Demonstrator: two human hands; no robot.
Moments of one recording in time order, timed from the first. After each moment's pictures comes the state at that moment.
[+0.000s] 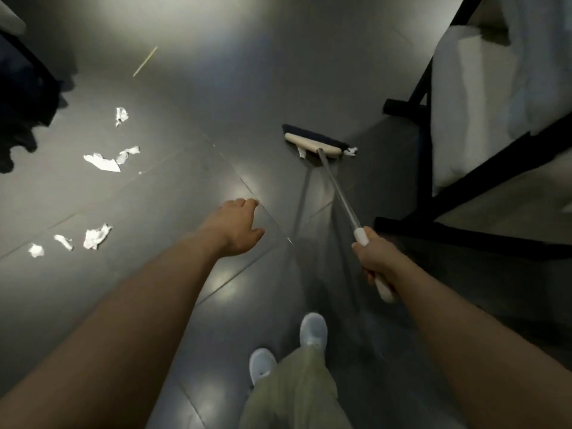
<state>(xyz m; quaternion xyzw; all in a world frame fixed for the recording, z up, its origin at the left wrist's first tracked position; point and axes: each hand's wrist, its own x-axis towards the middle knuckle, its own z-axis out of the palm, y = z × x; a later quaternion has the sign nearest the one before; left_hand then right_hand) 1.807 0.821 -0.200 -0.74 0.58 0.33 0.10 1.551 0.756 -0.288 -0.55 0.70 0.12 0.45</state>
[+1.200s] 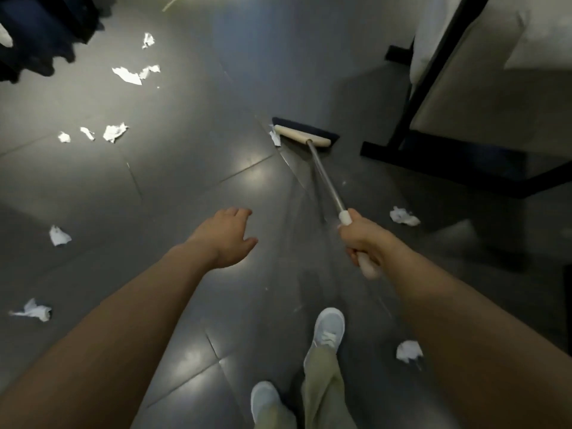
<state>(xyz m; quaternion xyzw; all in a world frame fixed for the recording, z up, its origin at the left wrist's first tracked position) 1.566 1.168 -0.217 -0.77 0.54 0.34 0.09 1.358 1.037 -0.290 -0.57 0.64 0.14 0.50</state>
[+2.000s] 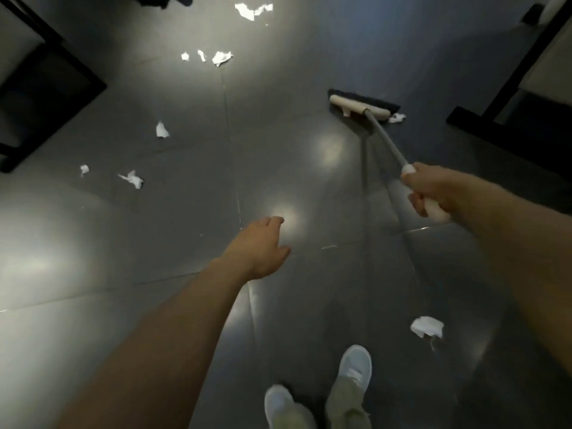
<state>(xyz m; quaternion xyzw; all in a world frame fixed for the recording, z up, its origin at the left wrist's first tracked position) 1.371 1.358 -0.232 -0.86 0.36 0.36 0.04 1.258 1.084 -0.286 -0.64 0.54 0.13 0.54</state>
